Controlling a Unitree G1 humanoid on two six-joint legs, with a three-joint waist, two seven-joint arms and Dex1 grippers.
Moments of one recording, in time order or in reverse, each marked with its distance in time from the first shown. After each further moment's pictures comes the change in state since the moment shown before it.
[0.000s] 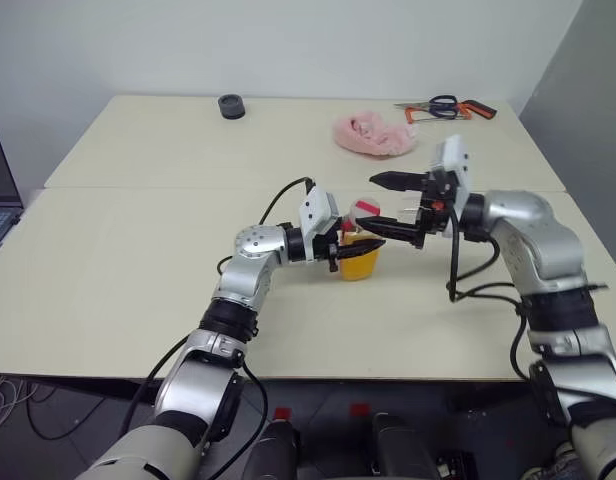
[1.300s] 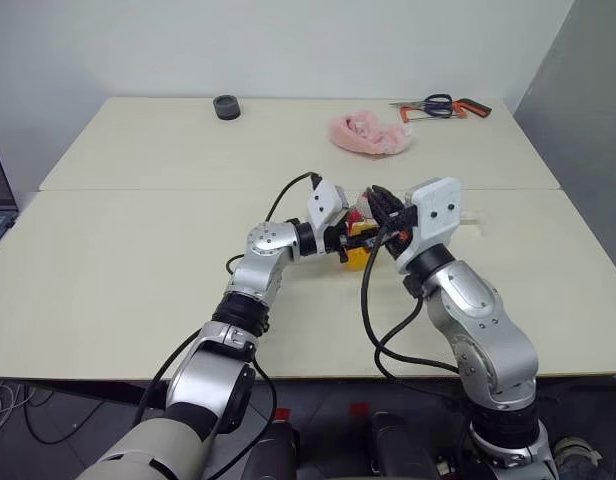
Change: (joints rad) left arm -0.058 -0.021 0.001 0.117 0.034 -0.045 0.085; right arm 0.273 0.375 0.195 -0.469 -0.297 0.105 -0.752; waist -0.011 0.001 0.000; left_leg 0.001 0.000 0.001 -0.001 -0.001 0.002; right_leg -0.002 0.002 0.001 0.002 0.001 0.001
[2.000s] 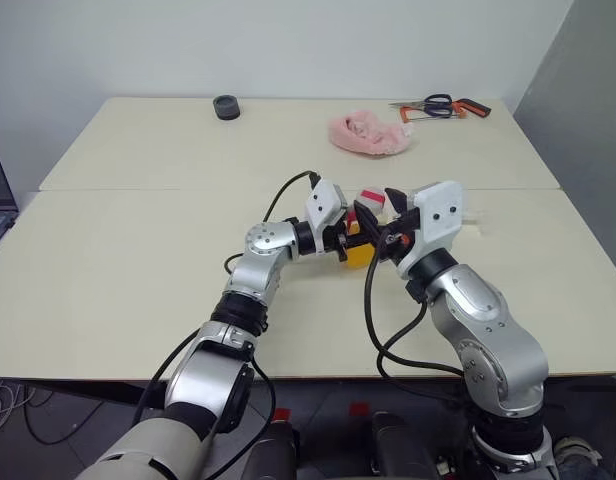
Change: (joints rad) left arm -0.001 0.000 0.000 0.003 0.000 -0.013 -0.001; right arm -0.002 0.009 -0.021 -0.058 0.026 0.111 -0.024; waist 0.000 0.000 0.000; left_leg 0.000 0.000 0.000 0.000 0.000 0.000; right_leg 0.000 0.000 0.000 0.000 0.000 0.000
